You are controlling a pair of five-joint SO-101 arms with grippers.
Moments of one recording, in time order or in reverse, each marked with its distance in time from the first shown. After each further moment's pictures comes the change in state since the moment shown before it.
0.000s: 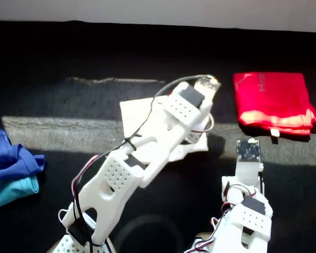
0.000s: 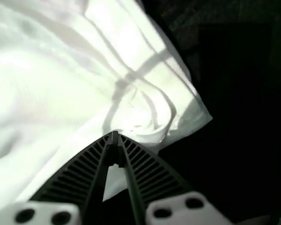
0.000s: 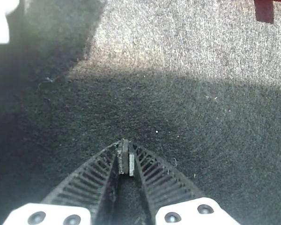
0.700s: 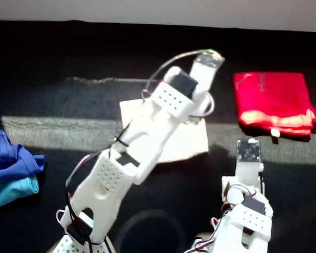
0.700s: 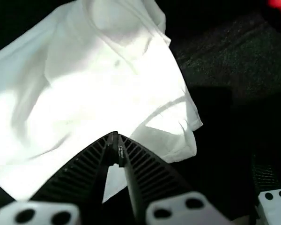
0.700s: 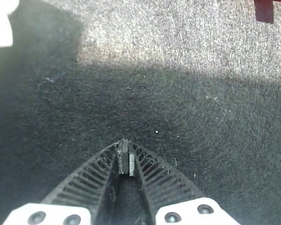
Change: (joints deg) left arm -6.4 -3.9 -11.0 4.2 0.0; right arm 0.0 0.0 0.0 0.0 0.0
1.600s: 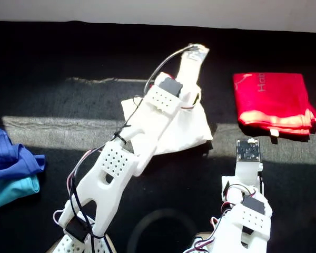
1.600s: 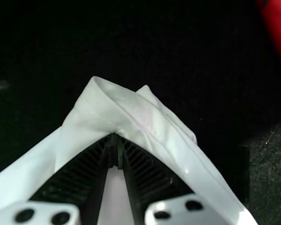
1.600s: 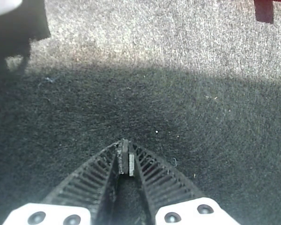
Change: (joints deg) left arm -2.6 16.4 0.0 -33.1 -8.7; right arm 0.0 0.0 0.0 0.0 0.0
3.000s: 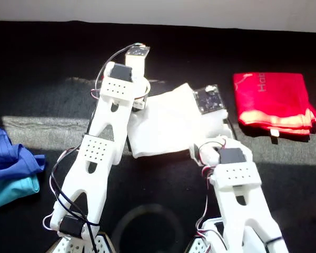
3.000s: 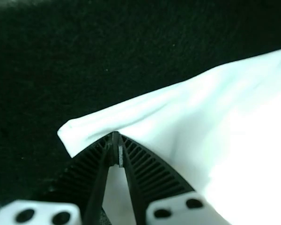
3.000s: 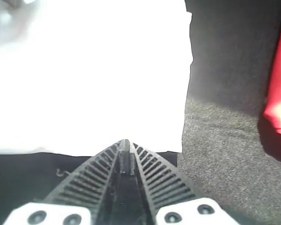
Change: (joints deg) left arm -19.3 15.4 -29.9 34.8 -0.8; right arm -31.6 29.0 -37.0 5.6 -12.1
